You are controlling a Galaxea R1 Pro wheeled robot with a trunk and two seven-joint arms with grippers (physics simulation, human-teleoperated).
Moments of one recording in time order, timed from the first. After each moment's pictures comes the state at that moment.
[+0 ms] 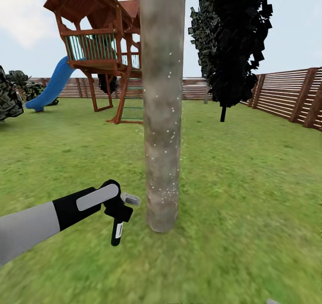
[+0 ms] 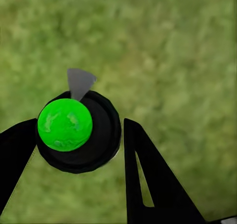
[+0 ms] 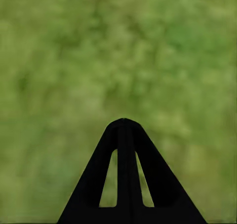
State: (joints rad) left arm -1.13 0.34 -1.31 -1.13 1.84 0.97 0.85; right arm 0.02 -0.07 -0.18 -0.98 -0.21 0.20 -0.17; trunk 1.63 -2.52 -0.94
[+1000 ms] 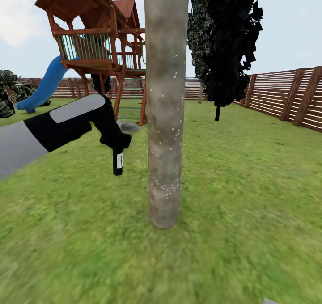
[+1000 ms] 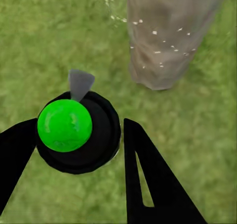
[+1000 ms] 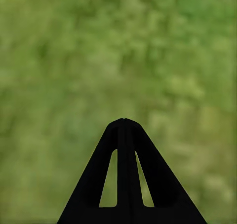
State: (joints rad) left arm -1.71 0.33 -1.30 -1.14 2.34 1.00 1.21; right arm 0.02 -0.07 -0.16 -0.98 -0.21 0.21 -0.17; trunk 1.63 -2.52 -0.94
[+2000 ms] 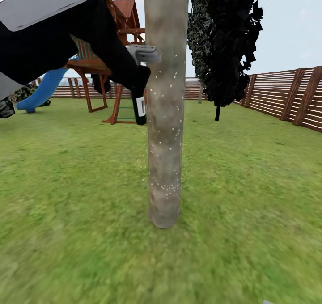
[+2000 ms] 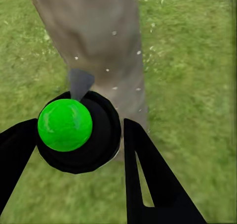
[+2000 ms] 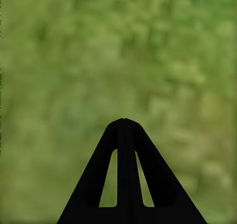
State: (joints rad) left arm -2.12 0.23 -1.30 -1.16 2.35 1.02 1.01; right arm 0.02 -0.07 -0.16 -0.98 -0.20 0.27 -0.17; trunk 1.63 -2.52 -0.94
